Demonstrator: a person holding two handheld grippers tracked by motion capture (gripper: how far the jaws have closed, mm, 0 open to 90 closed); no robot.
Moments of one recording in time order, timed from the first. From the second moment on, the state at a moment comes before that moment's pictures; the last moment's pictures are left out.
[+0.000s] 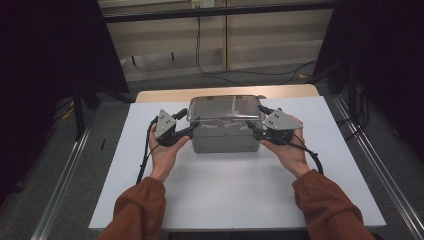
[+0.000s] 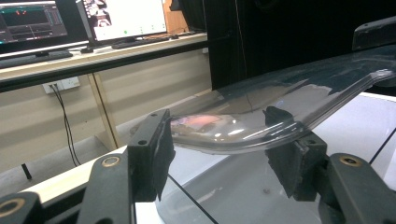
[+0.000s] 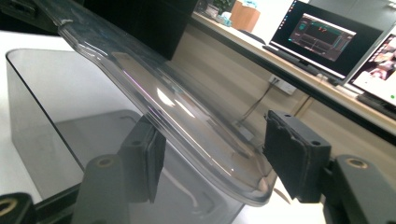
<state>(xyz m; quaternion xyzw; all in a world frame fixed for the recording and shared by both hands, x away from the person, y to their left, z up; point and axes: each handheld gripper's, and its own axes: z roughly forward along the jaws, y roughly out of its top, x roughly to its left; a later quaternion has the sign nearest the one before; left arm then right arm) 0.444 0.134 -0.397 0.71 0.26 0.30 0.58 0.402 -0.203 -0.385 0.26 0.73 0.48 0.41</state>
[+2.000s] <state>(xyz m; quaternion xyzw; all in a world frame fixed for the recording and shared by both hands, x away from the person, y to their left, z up) 0.481 0.135 -0.372 0.70 0.27 0.30 0.59 0.440 -0.223 -0.369 0.30 0.69 0.54 0.38</state>
